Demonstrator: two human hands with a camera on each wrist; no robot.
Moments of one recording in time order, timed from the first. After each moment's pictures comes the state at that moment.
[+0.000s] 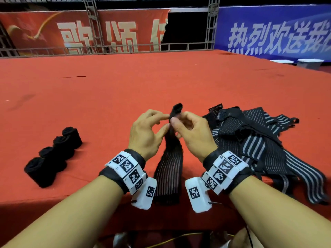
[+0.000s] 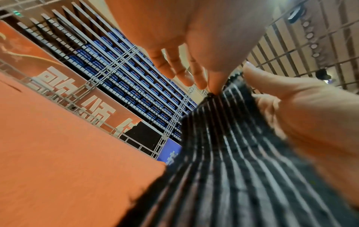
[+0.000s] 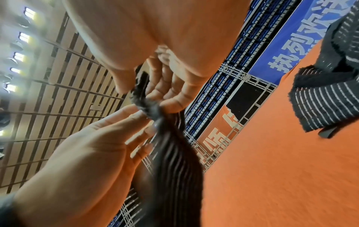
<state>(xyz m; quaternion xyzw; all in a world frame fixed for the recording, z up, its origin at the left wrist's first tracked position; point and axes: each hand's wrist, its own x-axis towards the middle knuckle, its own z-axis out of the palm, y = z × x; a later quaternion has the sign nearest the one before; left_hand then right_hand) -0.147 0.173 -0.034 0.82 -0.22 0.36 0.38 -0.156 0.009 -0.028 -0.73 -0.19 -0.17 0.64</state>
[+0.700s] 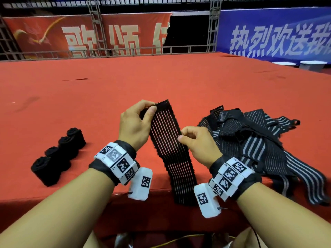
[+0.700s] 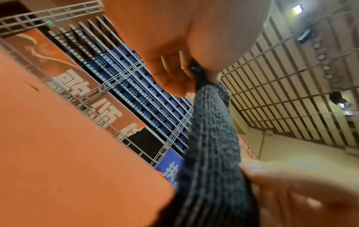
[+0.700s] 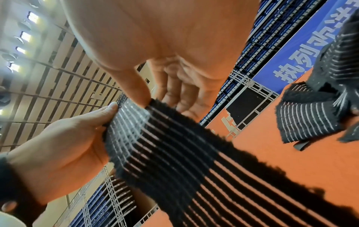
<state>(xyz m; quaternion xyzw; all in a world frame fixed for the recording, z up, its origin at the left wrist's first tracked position) -0.152 0.191 0.000 0.80 -0.15 0.35 0.46 -0.165 -0.010 -0.042 -0.82 -0.17 -0.12 0.54</state>
